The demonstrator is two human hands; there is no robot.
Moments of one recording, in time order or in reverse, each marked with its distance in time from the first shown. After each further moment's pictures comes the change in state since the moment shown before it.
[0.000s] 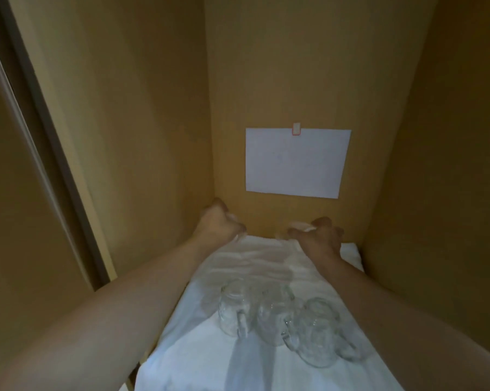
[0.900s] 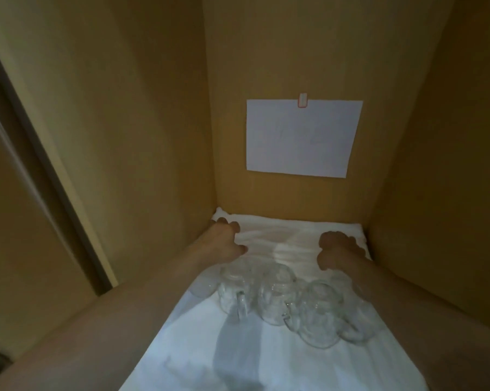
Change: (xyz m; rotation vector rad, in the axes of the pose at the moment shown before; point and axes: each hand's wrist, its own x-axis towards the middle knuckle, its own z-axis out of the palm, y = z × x) left_hand -0.009 -0.051 0.046 0.522 -0.337 0.157; right_hand 0.027 0.060 -0.007 -0.893 -0.430 0.040
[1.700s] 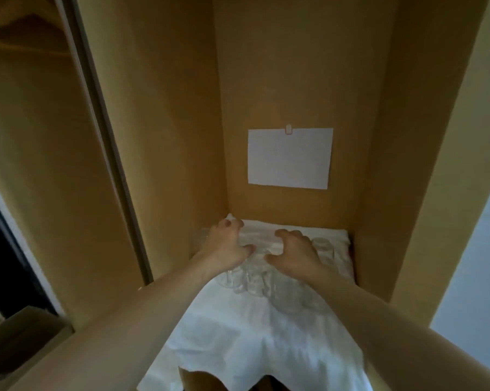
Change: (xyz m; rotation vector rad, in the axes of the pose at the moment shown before) left_hand -0.180 0.124 -0.010 -0.134 0.329 -0.114; right_hand -0.157 0.032 -0.002 0.310 0.204 -0.543
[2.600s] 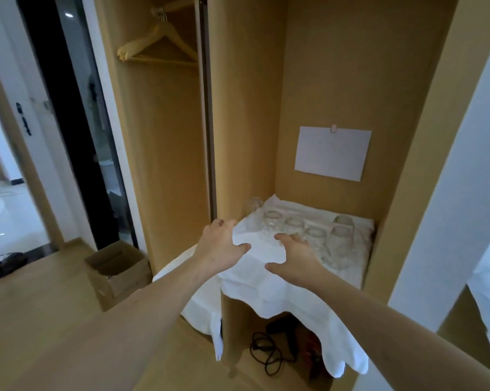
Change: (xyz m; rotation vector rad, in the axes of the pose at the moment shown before) left_hand -0.277 0.004 -0.068 -0.041 0.141 -0.258; right_hand -0.231 -0.063 0.002 -0.057 -0.128 -0.267
